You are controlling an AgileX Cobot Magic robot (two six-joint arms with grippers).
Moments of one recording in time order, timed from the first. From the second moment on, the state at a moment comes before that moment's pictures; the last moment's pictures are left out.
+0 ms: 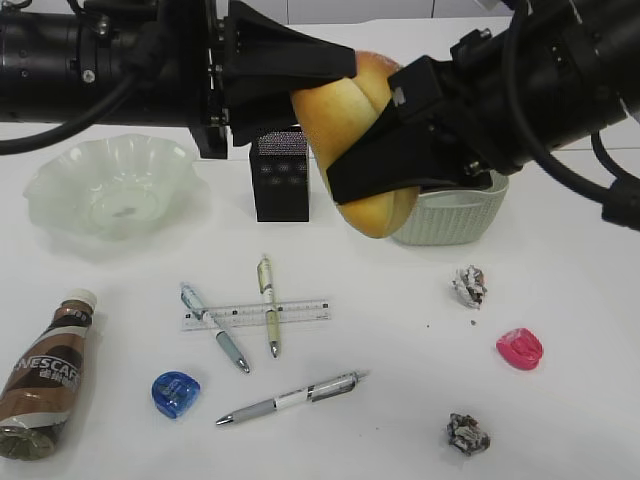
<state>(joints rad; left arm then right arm) -0.40 1.65 -1.08 -1.74 1.08 0.92 0.41 1.40 -1.15 0.88 0.94 -0.54</state>
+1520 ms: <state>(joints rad) -0.42 1.65 -1.09 -1.70 1.12 0.90 0.41 1.40 -1.15 0.89 0.99 -0.49</state>
